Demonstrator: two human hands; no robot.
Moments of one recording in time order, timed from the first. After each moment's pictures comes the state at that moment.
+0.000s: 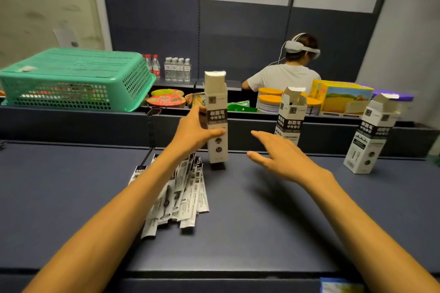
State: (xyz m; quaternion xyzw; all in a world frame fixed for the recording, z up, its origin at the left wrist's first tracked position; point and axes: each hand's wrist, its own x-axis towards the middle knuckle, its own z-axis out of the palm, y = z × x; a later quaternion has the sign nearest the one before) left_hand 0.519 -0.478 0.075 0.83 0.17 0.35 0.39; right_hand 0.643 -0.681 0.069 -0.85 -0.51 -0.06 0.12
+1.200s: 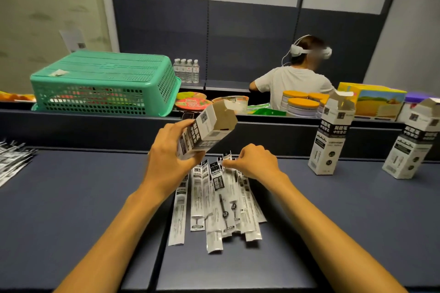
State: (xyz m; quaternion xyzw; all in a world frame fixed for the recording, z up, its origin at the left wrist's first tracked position) left_hand 0.388 -0.407 0.036 0.83 0.10 0.51 0.18; right_hand 0.558 -0.532 0.042 -0.92 -0.35 -0.01 0.18
